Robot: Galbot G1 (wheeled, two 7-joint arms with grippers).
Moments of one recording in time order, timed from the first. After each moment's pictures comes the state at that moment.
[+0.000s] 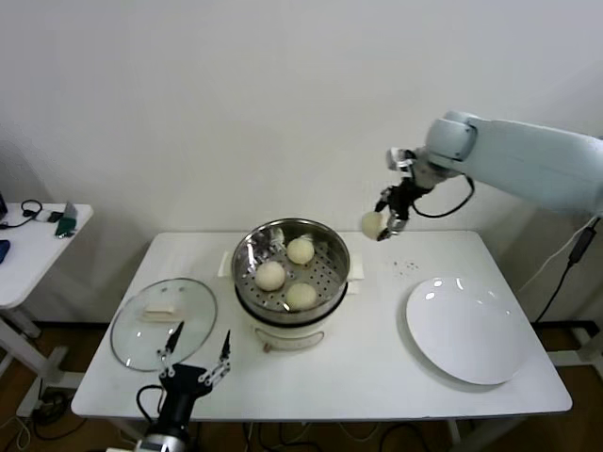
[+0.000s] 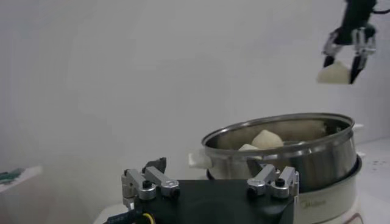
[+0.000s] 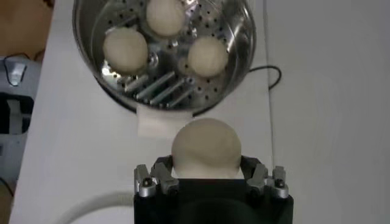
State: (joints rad) left arm 1.75 -1.41 -0.52 -2.12 0.08 -0.14 -0.03; right arm 0.83 1.08 -1.68 1.08 0.86 -0.27 -0.99
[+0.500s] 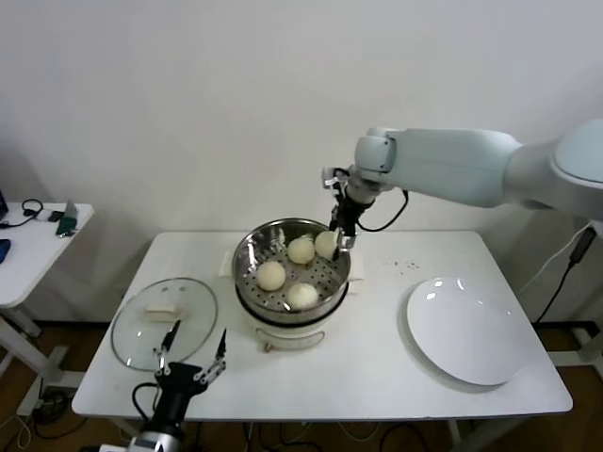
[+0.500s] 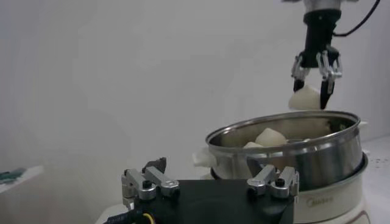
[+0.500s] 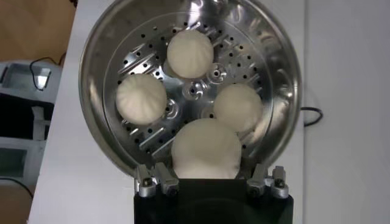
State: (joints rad) left arm 1.74 -1.39 -0.54 -2.11 0.05 -0.14 -0.02; right arm 0.80 1.31 -1.81 1.03 1.00 -0.31 -0.95
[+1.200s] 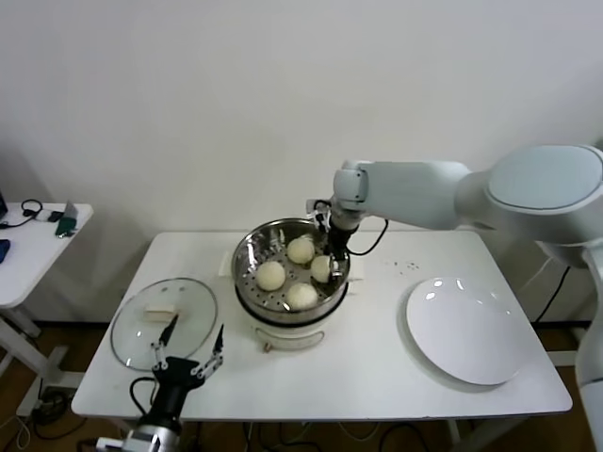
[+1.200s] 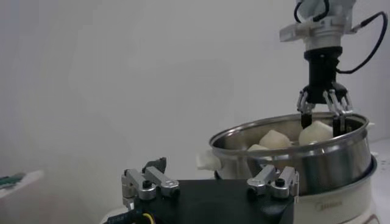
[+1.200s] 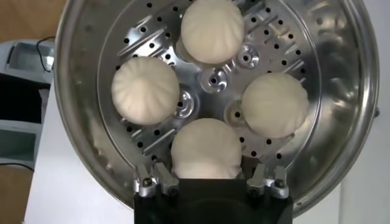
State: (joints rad) left arm 1.72 -1.37 -0.55 -2.09 0.03 -0.14 -0.02; right arm 0.70 1.40 -1.84 0.95 0.97 -0.32 -0.93
